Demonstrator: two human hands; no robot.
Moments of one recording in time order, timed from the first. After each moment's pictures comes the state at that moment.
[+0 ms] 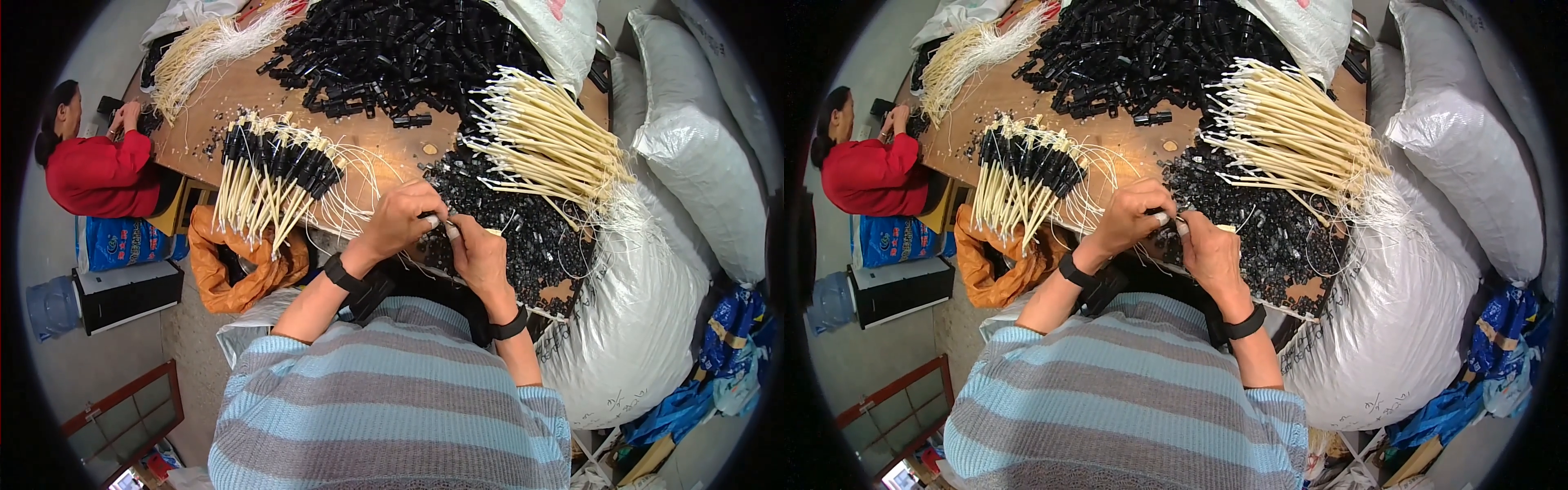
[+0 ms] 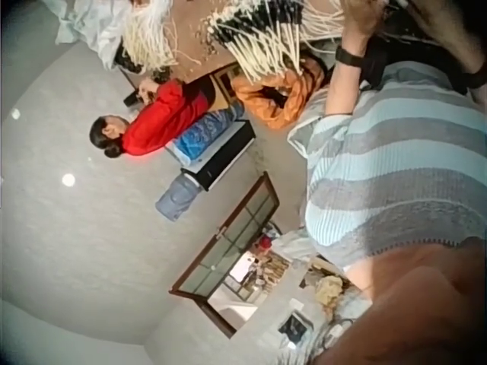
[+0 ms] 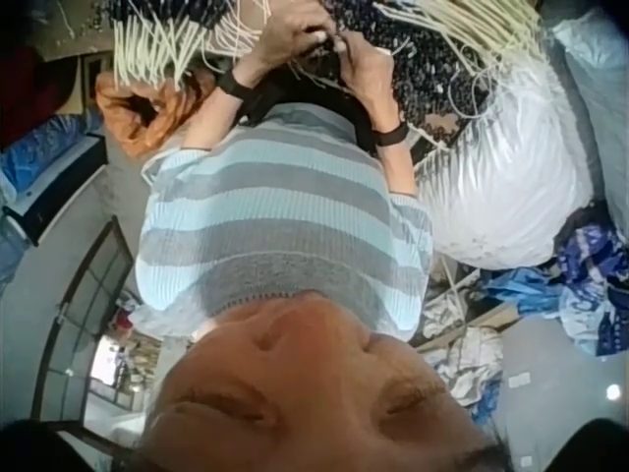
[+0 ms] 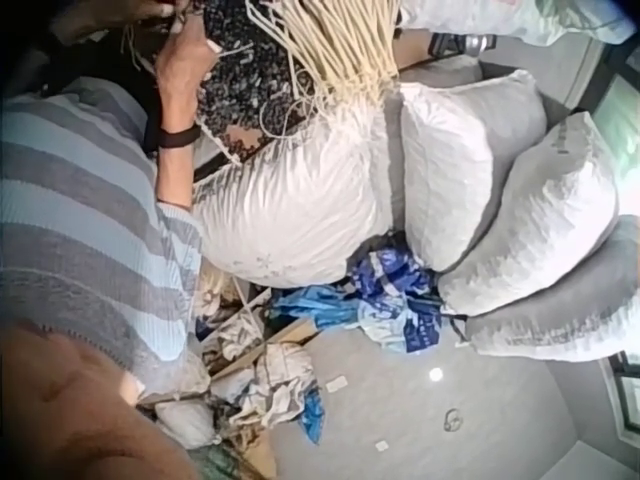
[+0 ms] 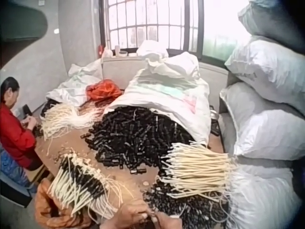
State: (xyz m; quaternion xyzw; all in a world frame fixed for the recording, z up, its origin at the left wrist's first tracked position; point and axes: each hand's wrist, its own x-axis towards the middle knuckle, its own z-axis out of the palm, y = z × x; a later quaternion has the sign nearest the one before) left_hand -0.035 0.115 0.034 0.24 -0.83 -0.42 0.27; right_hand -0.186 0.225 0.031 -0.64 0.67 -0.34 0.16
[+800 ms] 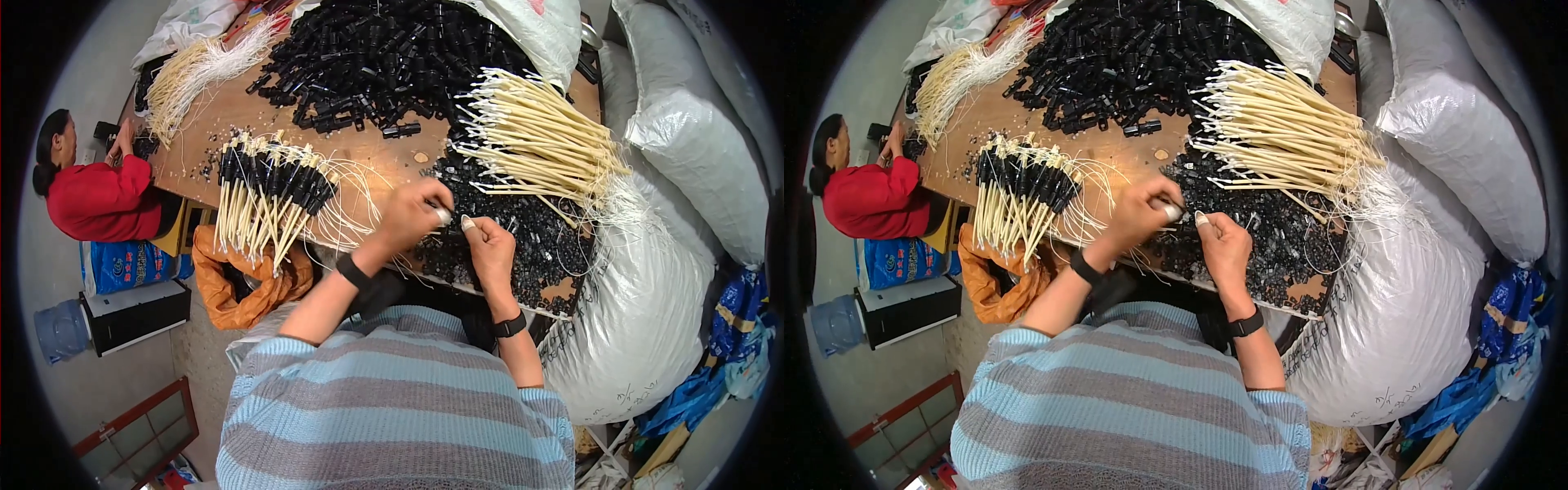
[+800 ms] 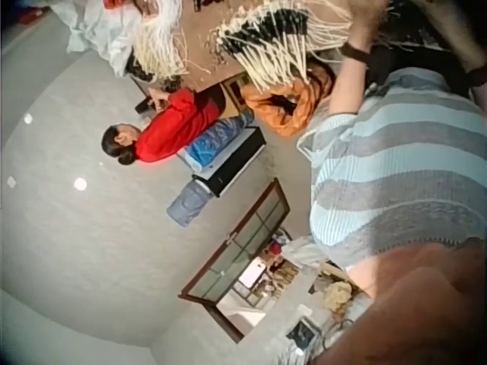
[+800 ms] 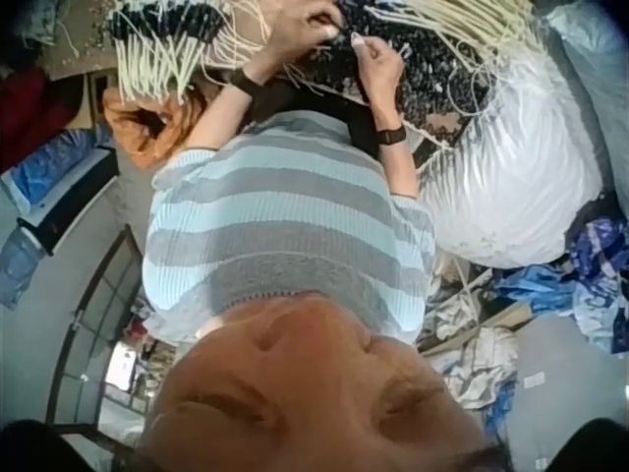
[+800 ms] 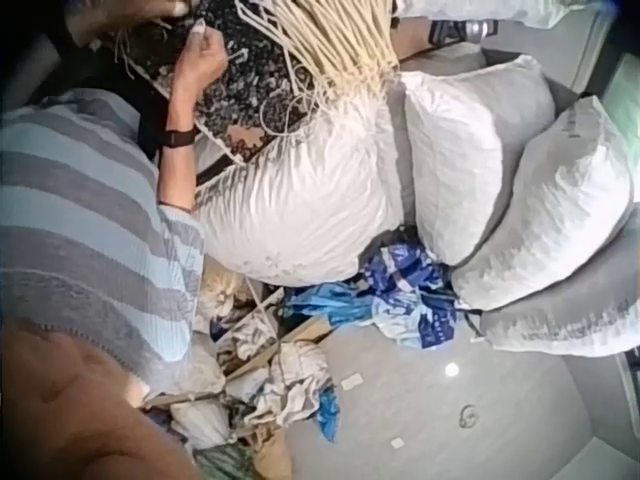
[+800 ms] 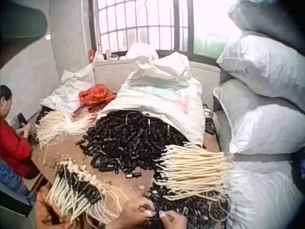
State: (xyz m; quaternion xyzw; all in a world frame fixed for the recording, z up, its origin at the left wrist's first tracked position) left_hand -0.067 0.108 0.022 0.30 -0.69 -0.59 0.28; right_hand -0.199 0.224 0.011 -0.31 0.75 -0.47 0.35
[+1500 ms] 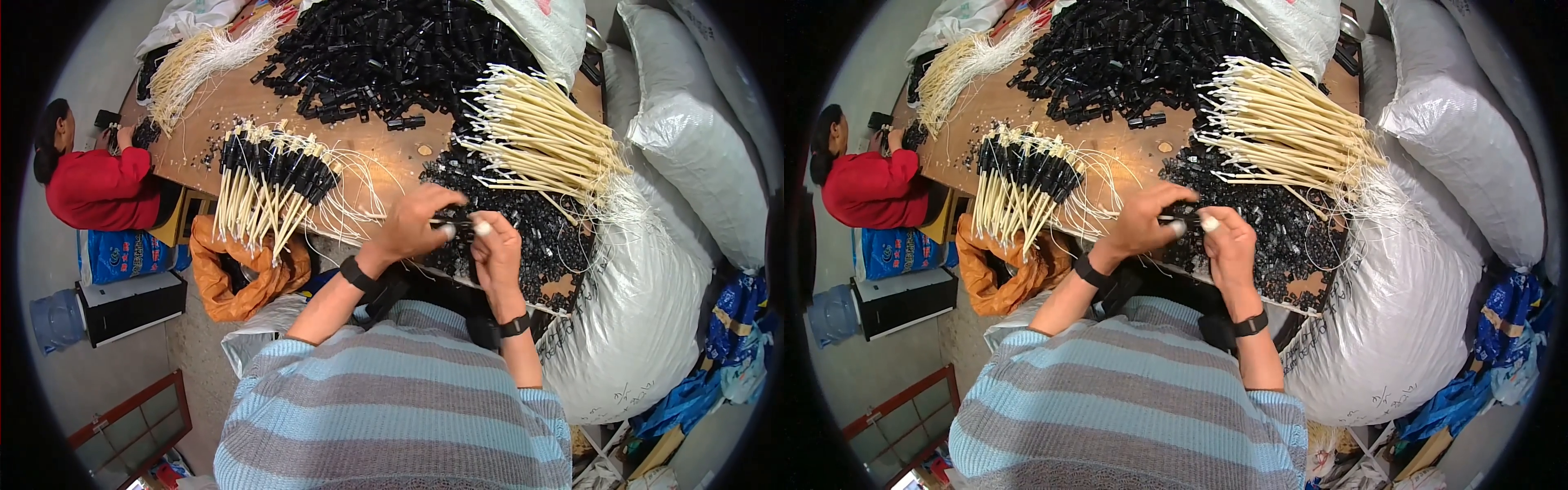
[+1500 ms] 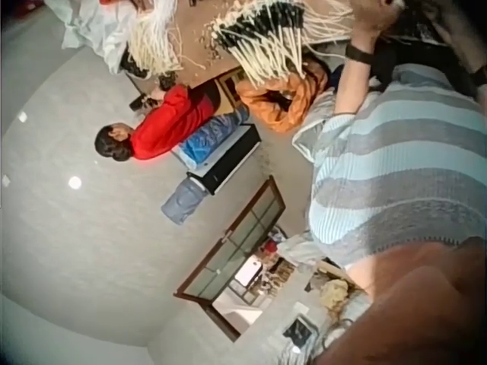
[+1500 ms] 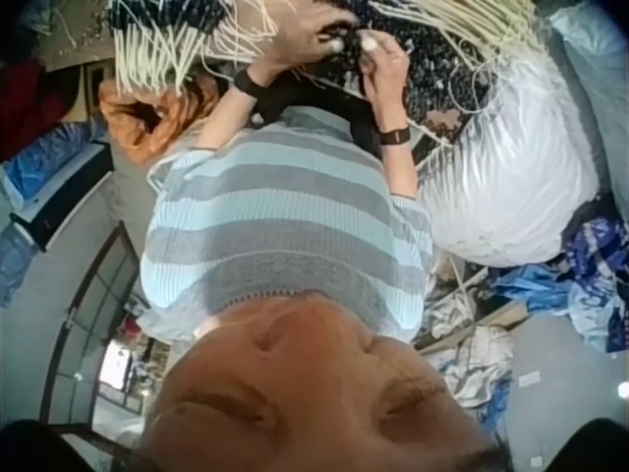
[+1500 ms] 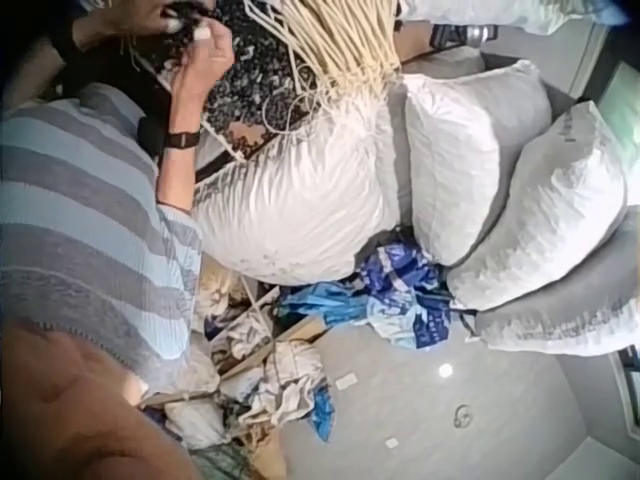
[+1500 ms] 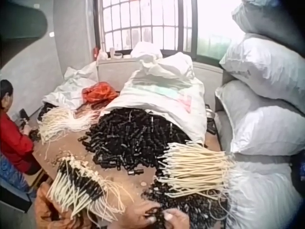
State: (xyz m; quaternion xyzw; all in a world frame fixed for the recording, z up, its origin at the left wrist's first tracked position) left_hand -0.059 0.123 0.009 0.25 -0.80 -0.38 0.40; right_hand -0.198 0.235 0.025 -0.15 0.45 -0.68 0.57
